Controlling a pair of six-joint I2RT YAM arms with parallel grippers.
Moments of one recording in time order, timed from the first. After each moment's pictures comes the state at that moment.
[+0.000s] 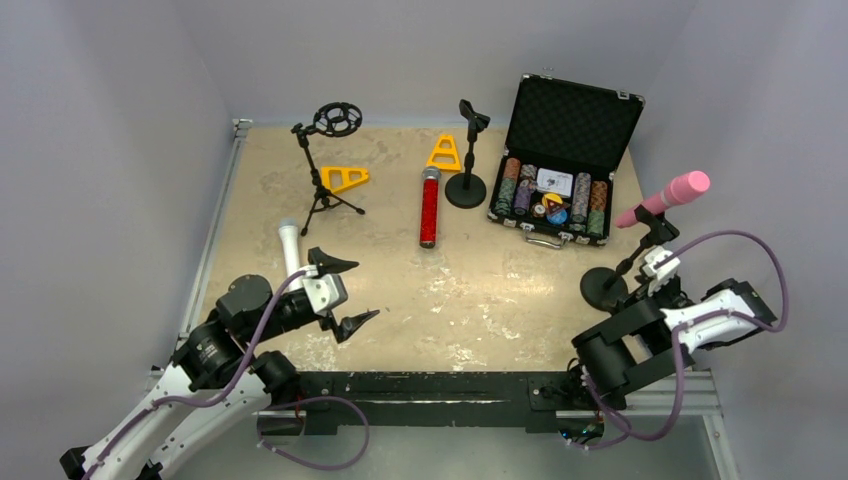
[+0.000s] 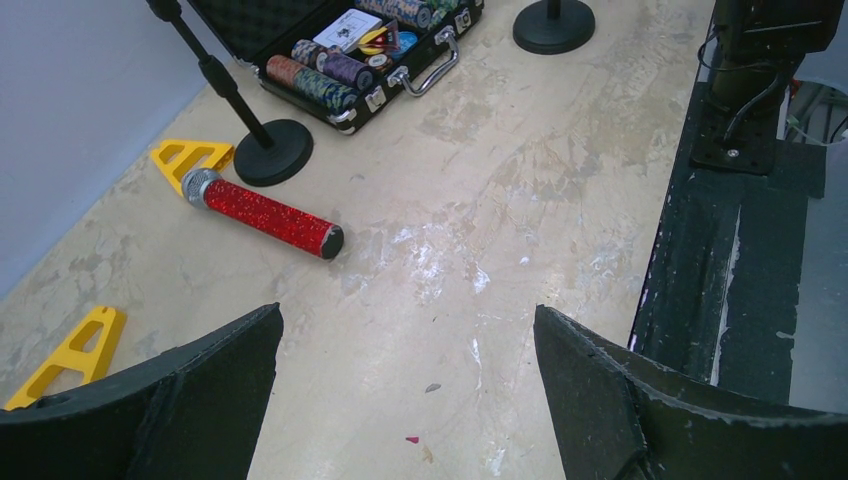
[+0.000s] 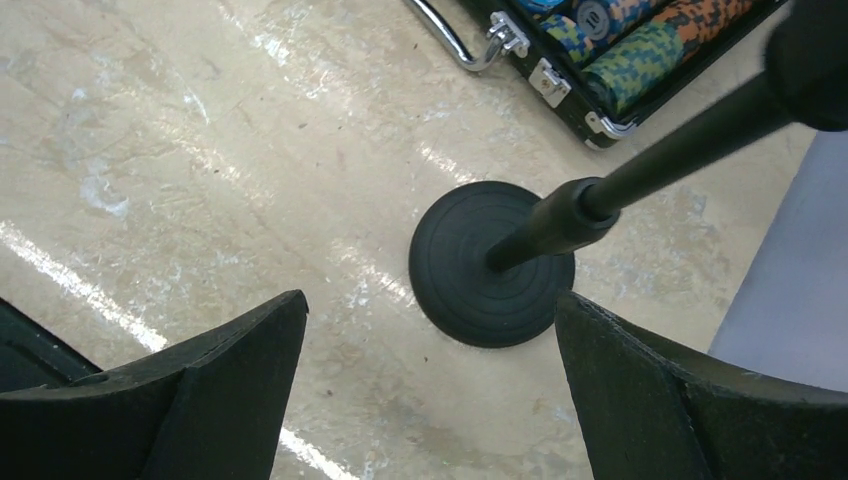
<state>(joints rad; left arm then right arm) -0.77 0.38 0.66 -0.45 0.29 0.25 -1.22 1.24 0.89 -1.53 -1.04 -2.05</state>
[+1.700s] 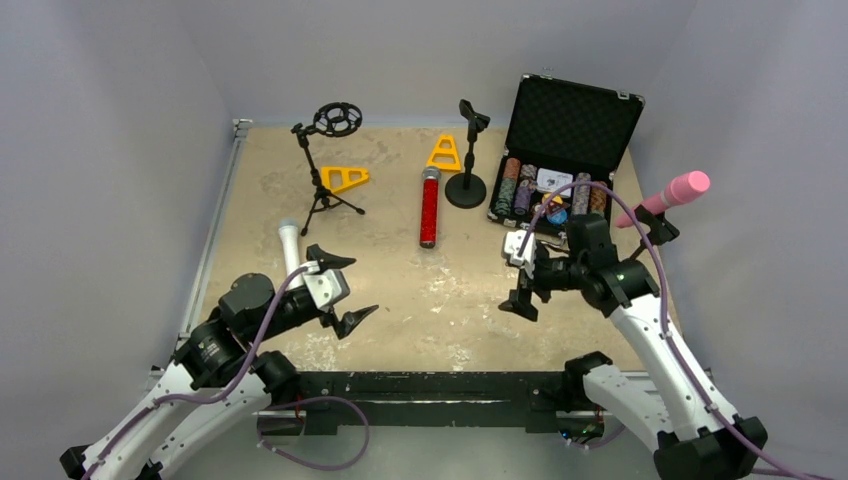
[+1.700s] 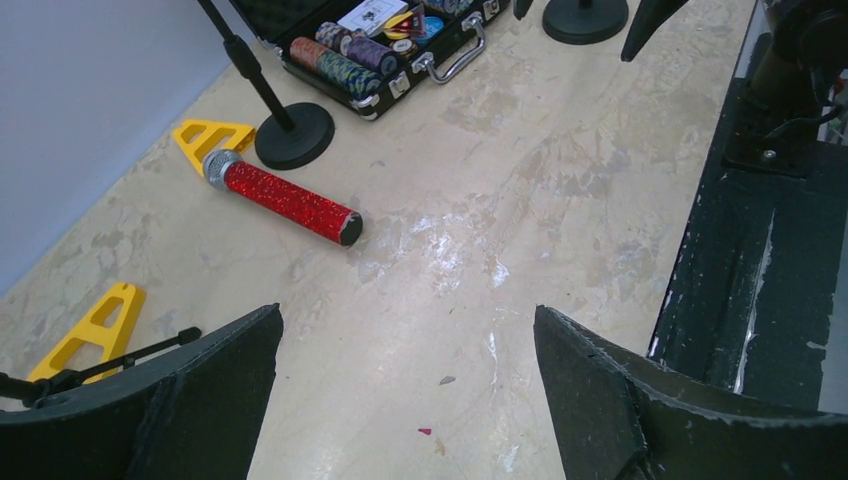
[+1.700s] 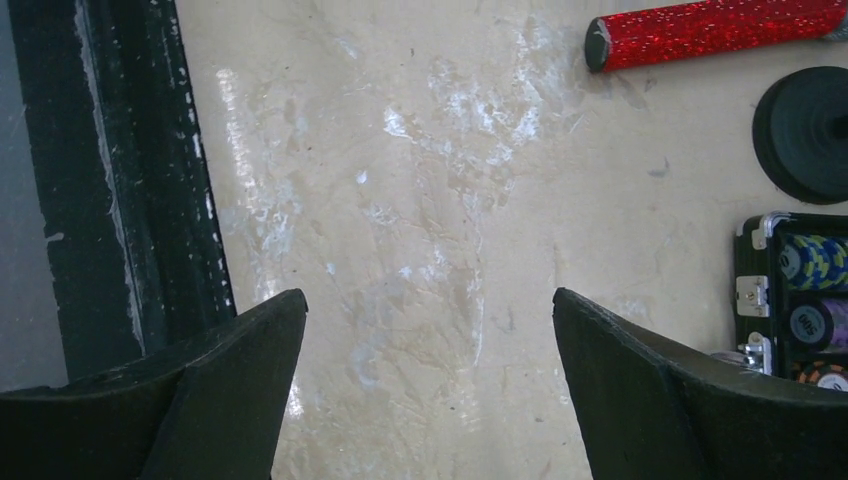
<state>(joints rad) -0.77 0.39 0.66 -0.45 0.25 0.25 0.30 0.83 0.83 -0.87 -0.75 -0.78</state>
